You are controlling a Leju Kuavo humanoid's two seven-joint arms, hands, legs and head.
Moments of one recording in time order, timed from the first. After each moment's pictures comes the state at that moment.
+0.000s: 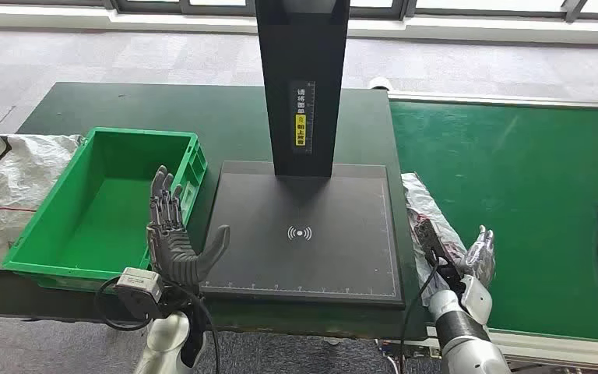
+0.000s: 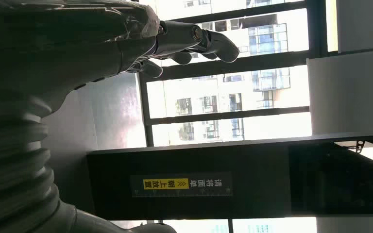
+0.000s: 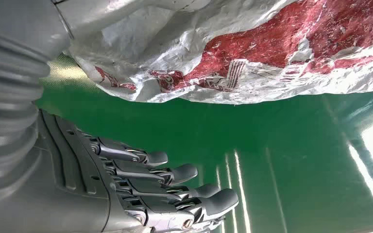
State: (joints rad) left arm -0.07 -0.31 -0.18 -1.46 -0.16 0.30 -0.70; right arm -0.53 0.15 -0.68 -0.37 1.43 -0.55 -0.06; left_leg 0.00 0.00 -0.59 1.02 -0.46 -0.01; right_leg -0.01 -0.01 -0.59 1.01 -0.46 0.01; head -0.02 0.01
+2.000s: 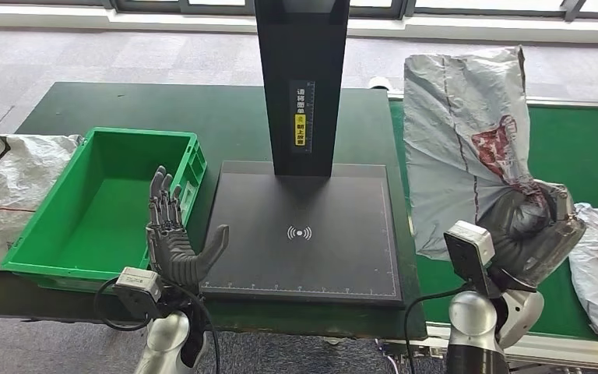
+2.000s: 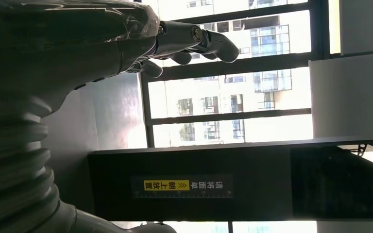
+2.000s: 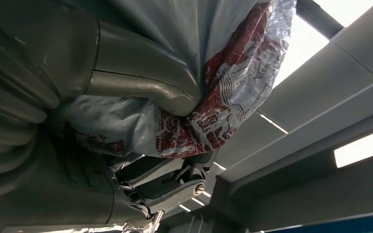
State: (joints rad) left arm -0.07 -0.31 -0.18 -1.45 -0.15 0.31 -0.70; right arm -0.16 0.34 -0.29 -1.51 0.88 -0.70 -0.62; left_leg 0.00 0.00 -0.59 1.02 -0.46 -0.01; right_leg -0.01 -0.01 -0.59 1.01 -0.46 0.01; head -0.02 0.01
